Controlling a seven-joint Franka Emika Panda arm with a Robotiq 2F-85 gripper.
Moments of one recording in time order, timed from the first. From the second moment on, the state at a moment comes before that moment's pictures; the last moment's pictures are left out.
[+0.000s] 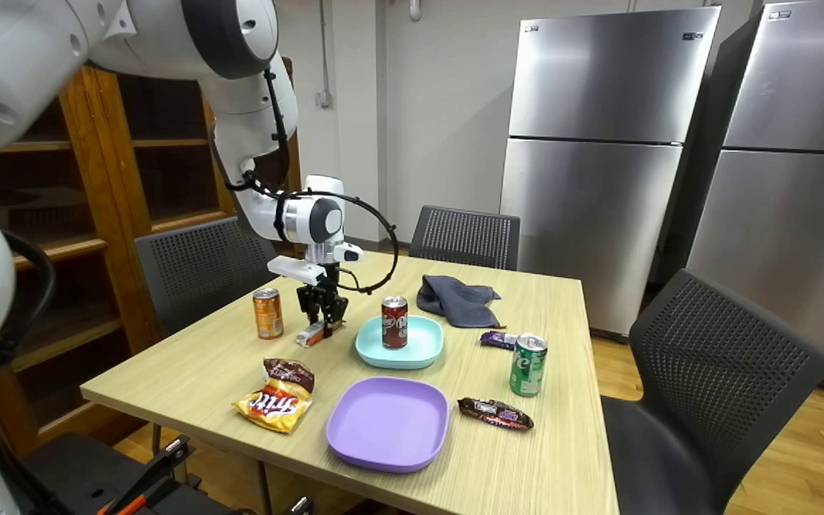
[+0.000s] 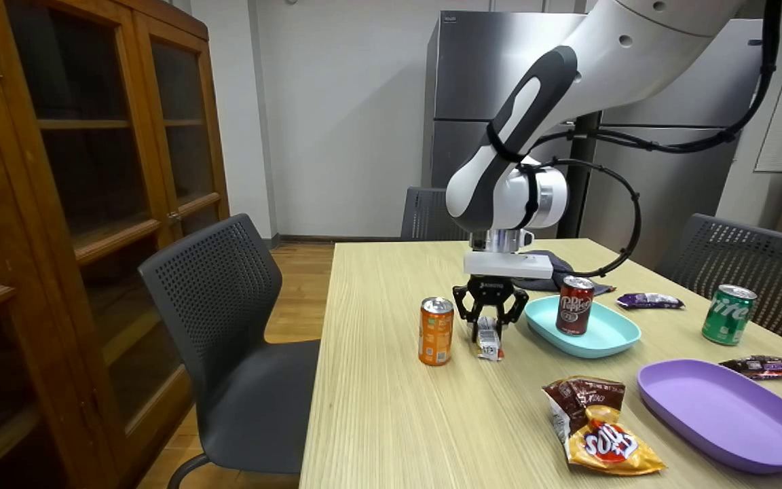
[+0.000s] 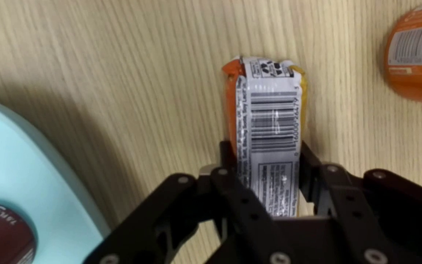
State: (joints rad) arm 0.20 0.85 0.03 -1.69 0.01 2.42 0.31
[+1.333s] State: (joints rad) arm 0.20 0.59 0.01 -1.93 -0.04 2.43 0.25
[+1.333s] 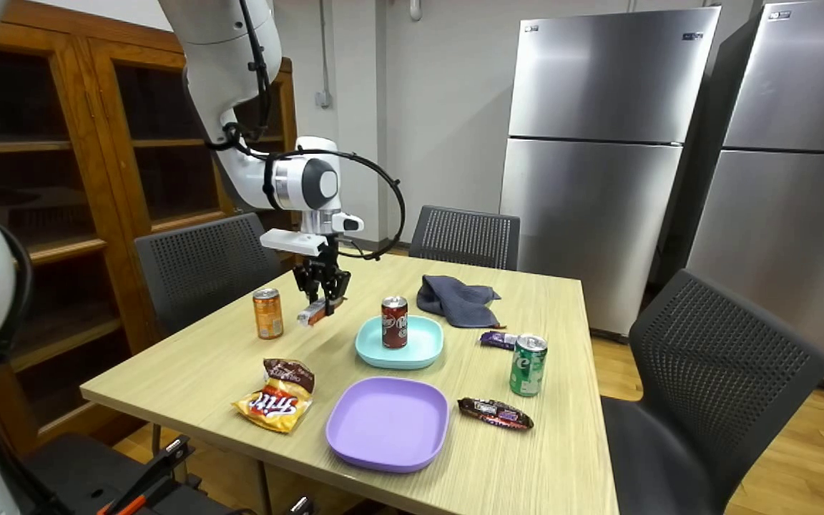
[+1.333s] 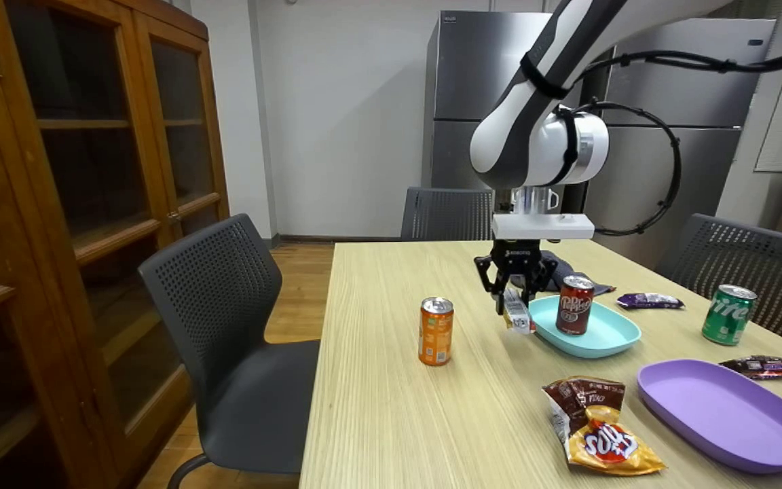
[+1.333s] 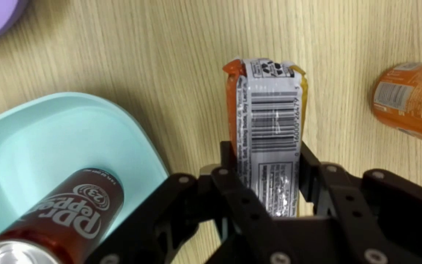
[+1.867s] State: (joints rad) arm 0.22 0.48 0.01 -2.12 -0.06 2.45 0.25
